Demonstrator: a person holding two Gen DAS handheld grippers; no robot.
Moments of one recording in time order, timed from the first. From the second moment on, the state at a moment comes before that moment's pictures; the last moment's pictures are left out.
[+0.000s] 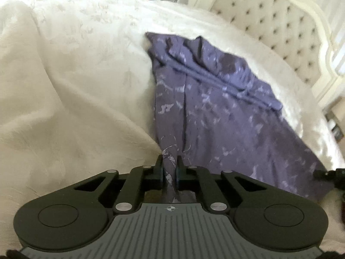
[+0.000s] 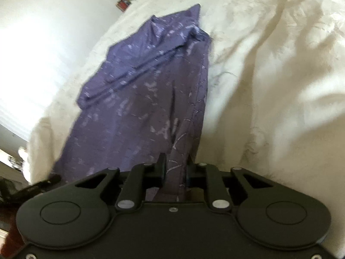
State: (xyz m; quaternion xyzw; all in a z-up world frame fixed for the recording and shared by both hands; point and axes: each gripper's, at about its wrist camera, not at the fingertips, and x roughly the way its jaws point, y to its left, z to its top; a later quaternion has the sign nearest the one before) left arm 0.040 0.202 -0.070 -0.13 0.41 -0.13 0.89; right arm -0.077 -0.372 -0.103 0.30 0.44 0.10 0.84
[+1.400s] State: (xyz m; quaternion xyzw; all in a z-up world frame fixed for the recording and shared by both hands) left arm 0.183 0.225 0.013 -0.34 0.25 -0.14 0.89; right arm 0.054 -0.420 -0.028 0.44 0.20 0.15 0.86
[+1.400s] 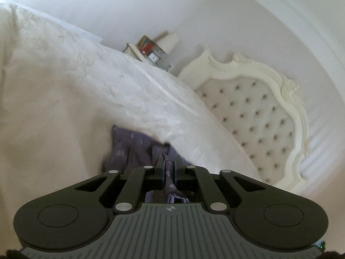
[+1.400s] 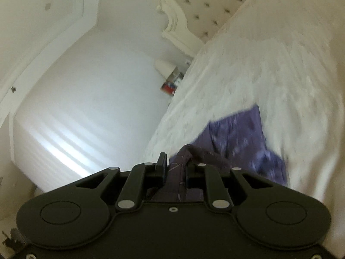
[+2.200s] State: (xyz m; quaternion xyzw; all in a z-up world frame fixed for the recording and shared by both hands) left arm 0.359 0.181 -0.065 -0.28 0.32 -0.05 0.90; right arm 0.249 -0.410 -0.124 0.37 0.28 0.01 0.88
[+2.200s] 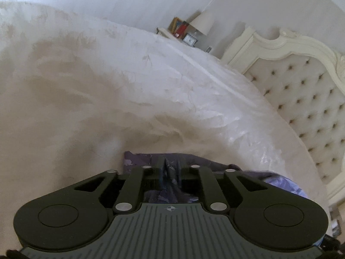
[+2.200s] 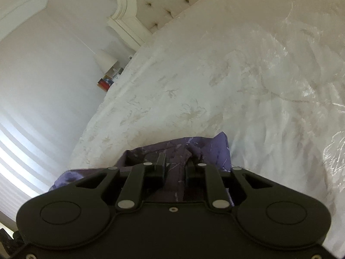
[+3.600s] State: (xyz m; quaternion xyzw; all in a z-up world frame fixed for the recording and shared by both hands) left arm 0.353 0.123 -0.091 -0.05 0.38 -0.05 0.92; right arm 0.247 -0.257 -0.138 -0.01 0.28 0.09 0.96
